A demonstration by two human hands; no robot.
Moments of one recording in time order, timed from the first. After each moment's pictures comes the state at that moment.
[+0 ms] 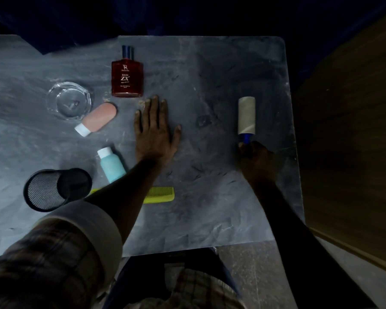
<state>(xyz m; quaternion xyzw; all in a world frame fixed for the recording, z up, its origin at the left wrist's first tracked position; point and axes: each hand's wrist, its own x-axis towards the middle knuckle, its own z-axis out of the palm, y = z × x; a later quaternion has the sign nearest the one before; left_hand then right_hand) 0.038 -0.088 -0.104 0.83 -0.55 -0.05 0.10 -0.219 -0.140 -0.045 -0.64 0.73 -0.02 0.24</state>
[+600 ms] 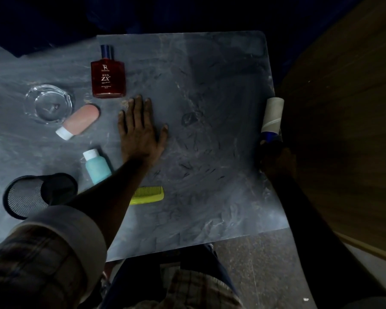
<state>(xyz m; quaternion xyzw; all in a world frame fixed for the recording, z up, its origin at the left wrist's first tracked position) 0.034 -0.093 -0.106 0.83 -0.55 -0.05 0.08 -0.306 -0.174 -0.053 -0.54 0.81 0.06 0.23</state>
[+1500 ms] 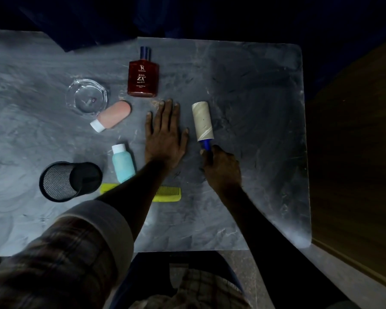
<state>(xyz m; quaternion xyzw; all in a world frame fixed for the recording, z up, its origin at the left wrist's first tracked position) 0.036 -0.084 -0.096 0.82 -0.56 -0.08 0.07 -0.131 -0.105 -0.044 -0.74 0.61 0.00 0.28</state>
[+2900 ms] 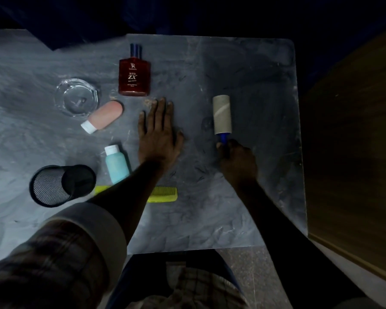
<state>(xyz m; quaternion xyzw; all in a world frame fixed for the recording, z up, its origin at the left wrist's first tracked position) 0.037 -0.084 -0.099 0.82 -0.56 -0.06 0.09 -0.169 -0.132 -0.042 -0.74 0.64 0.04 0.21</state>
